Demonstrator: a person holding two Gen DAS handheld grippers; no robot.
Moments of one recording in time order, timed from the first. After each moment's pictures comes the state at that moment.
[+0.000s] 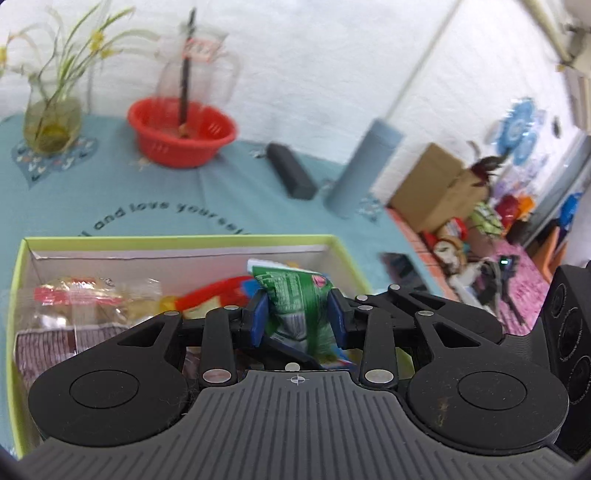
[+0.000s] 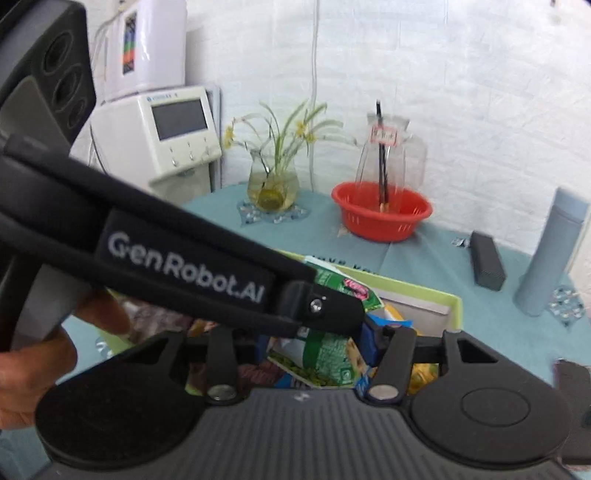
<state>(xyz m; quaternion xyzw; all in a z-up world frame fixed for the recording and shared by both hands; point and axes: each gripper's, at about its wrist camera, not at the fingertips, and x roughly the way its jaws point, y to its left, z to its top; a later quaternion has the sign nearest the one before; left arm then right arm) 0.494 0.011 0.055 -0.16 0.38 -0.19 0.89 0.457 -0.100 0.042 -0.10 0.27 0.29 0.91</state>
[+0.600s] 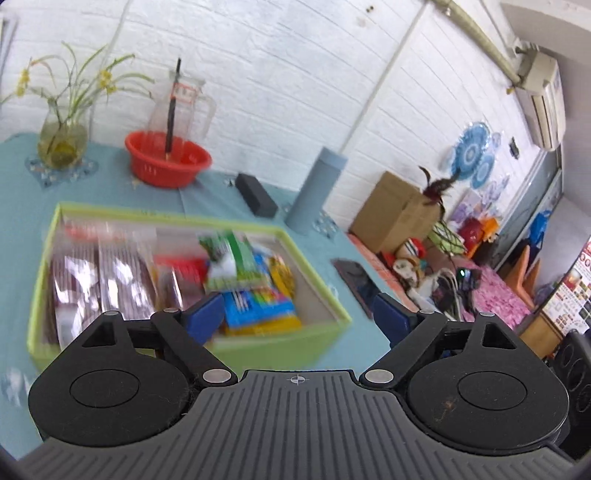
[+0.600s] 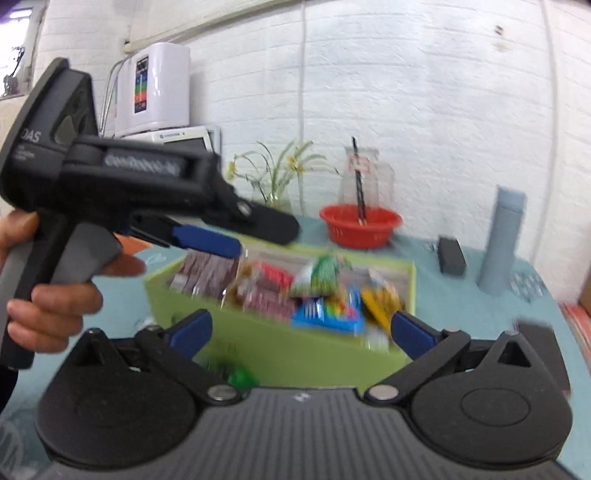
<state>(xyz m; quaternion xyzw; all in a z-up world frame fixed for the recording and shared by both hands) 0.360 0.010 0.069 -0.17 0.29 -0.23 0.91 0.321 -0.171 0.039 -0.06 0.21 0.26 0.94</state>
